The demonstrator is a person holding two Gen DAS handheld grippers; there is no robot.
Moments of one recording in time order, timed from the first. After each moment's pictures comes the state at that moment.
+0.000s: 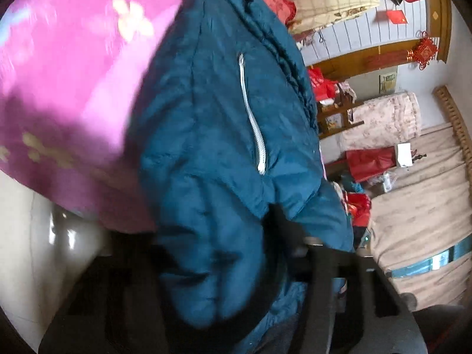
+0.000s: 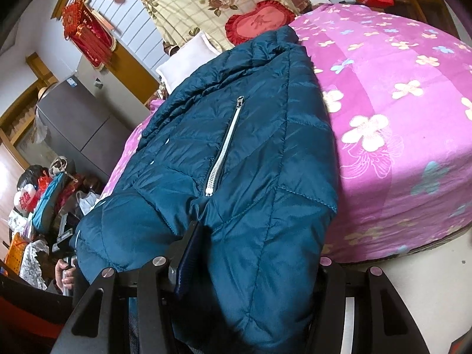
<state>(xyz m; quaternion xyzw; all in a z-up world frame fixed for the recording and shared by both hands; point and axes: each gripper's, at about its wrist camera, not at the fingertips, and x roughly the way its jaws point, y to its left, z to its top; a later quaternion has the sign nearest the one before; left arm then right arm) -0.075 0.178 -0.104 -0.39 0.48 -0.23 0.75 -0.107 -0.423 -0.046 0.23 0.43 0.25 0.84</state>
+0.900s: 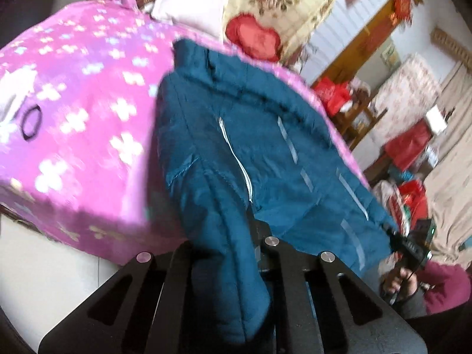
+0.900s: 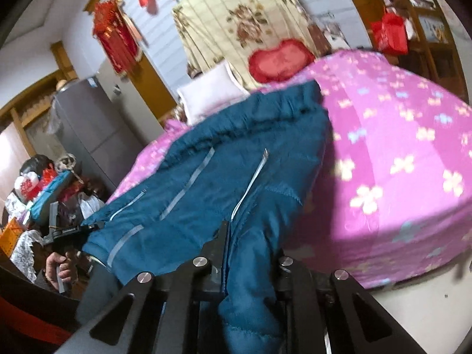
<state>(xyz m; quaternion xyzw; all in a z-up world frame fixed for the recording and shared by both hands) -0.100 0.169 -0.015 -0.23 0.39 -0.16 0.88 -0.139 -0.421 0.032 0.19 0.34 0.25 0.88</state>
